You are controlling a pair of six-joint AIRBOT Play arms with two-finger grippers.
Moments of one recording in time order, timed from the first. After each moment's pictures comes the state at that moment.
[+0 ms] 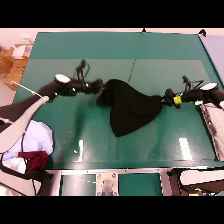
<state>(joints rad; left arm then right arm) -0.27 -1.66 1.27 0.31 -0.77 -1.00 -0.33 -1.55 1.10 -0.79 1.13 1.27</state>
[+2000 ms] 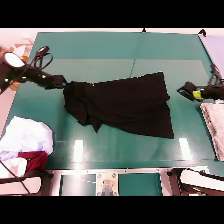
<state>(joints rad) 0.07 -1.44 1.31 1.04 -1.21 -1.24 -0.50 -1.33 1.01 -0.91 0.98 1.24</state>
